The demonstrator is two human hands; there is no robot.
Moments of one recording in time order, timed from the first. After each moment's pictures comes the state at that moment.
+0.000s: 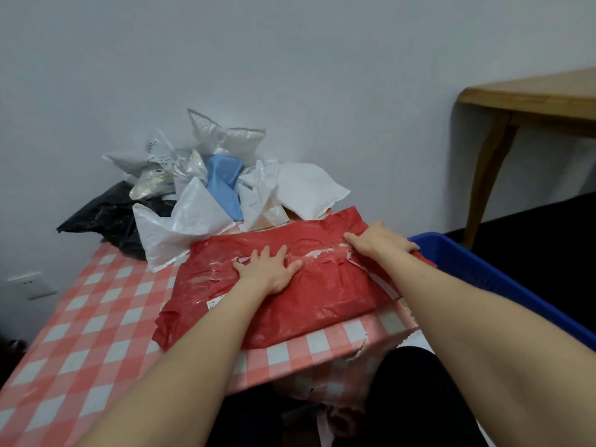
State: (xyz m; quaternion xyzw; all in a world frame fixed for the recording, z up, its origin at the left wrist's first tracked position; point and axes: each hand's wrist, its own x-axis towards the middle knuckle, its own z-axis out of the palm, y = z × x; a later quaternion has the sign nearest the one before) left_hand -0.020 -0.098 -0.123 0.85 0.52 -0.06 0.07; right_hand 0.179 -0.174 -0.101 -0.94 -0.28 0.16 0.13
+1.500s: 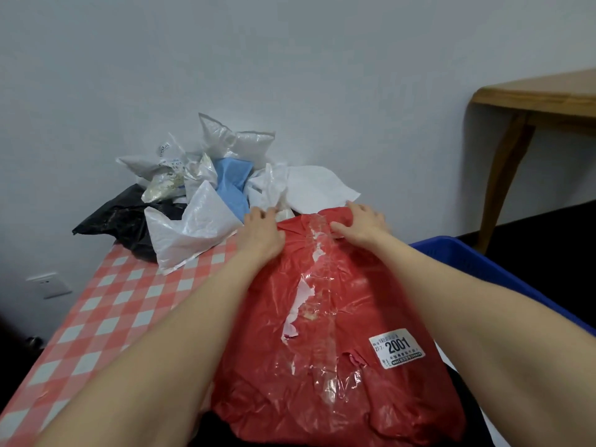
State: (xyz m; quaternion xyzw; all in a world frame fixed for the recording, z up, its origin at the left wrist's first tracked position) left_hand -0.019 -0.064 -0.078 0.84 0.50 0.18 0.02; right_hand 0.177 -0.139 -0.093 -0.84 -0.48 0.10 0.24
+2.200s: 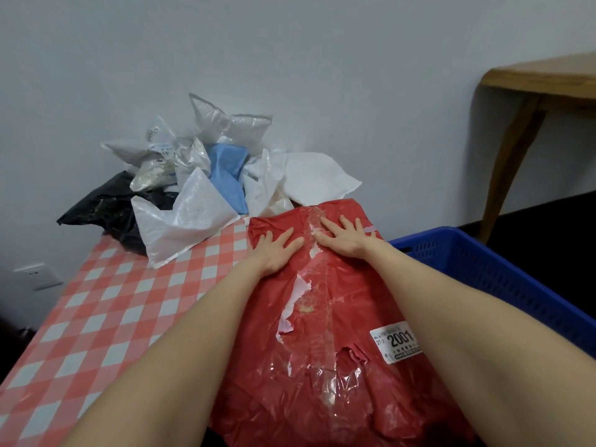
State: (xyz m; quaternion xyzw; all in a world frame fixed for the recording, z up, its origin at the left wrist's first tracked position) left_hand -0.010 -0.044 -0.133 0.85 0.49 -0.01 0.20; right_hand 0.164 -0.121 -0.130 -0.80 -0.54 0.23 0.11
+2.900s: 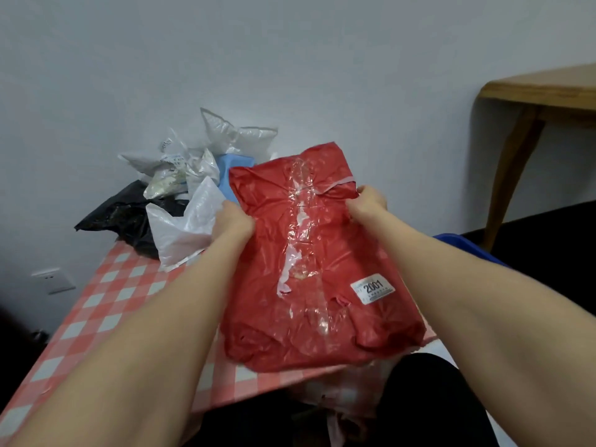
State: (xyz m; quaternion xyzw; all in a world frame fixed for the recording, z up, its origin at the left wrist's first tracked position) left_hand -0.040 -0.024 -0.063 0.68 0.65 0.27 0.18; right_hand 0.183 -0.104 -0.071 -0.82 -0.33 0.16 0.44
